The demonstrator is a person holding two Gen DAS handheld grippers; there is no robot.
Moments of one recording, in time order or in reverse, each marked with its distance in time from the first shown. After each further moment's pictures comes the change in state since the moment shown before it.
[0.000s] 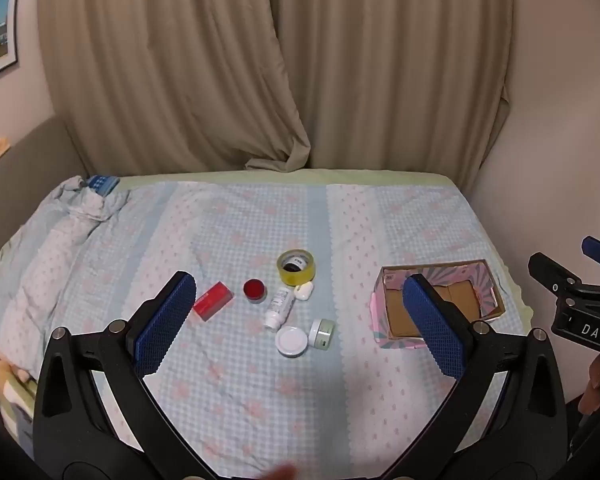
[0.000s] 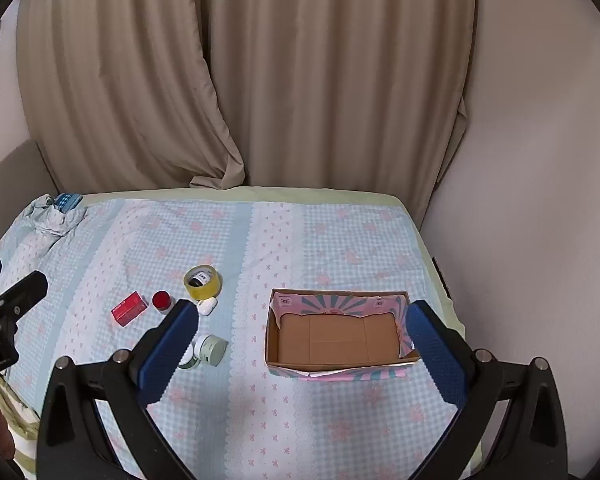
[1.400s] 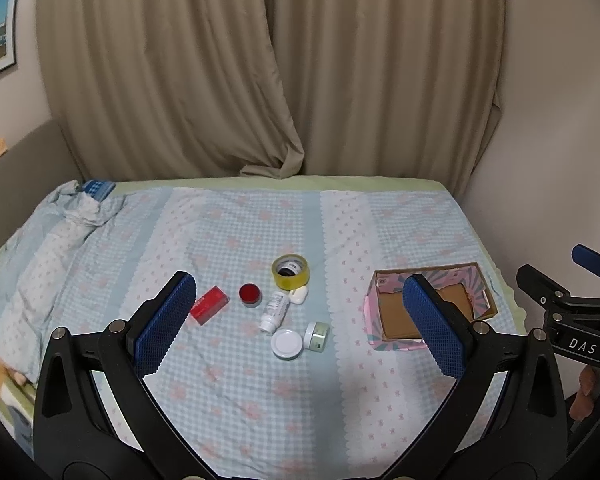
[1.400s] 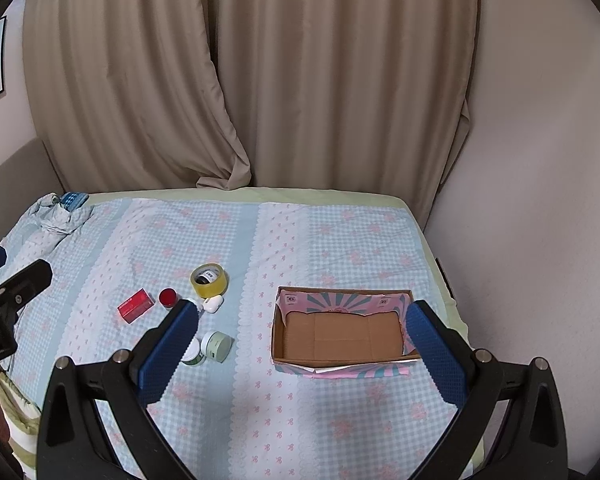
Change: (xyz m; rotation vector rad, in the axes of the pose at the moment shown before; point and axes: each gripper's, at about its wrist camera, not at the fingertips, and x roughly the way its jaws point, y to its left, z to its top) left arm -0.011 -0.001 -0.003 0.003 -0.016 -0.030; right arm -0.012 0.007 0.002 -0.005 0.002 0.013
